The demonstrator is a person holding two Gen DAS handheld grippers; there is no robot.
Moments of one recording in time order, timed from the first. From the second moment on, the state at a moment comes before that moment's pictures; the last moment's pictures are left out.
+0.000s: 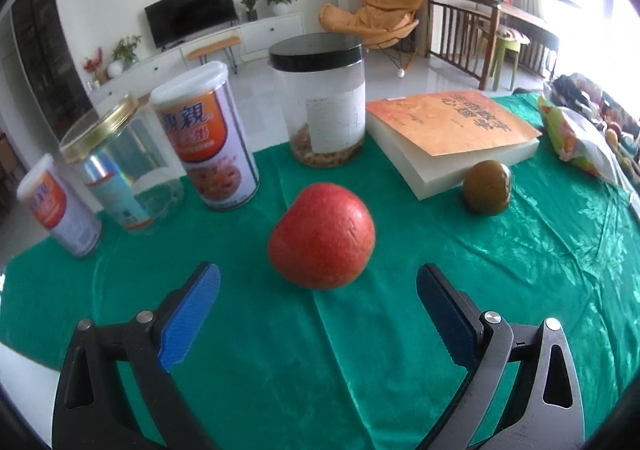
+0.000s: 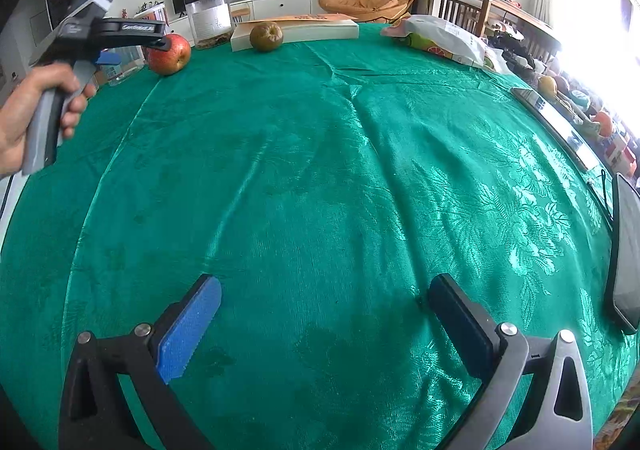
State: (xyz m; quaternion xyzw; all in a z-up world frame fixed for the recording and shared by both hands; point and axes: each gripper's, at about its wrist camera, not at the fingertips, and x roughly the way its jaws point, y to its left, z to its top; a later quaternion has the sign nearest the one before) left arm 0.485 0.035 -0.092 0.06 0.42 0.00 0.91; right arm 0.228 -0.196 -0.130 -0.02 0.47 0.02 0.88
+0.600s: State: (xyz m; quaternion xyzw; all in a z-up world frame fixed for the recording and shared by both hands) left arm 0.408 0.081 -0.070 -0.07 0.46 -0.05 0.88; right arm 0.229 -0.196 -0.129 -0.02 0.47 0.03 0.88
